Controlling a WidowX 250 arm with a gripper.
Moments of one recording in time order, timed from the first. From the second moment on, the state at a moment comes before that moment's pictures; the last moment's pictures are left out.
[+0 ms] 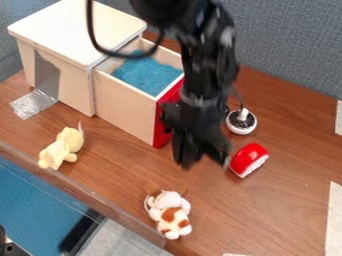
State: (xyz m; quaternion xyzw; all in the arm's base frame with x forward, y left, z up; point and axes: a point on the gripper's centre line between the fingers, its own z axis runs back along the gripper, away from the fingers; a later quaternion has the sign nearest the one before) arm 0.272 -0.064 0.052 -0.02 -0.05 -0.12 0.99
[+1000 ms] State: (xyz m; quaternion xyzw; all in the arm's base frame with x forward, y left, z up) arm 0.223 -0.069 0.042 -0.04 -0.04 -0.05 1.00
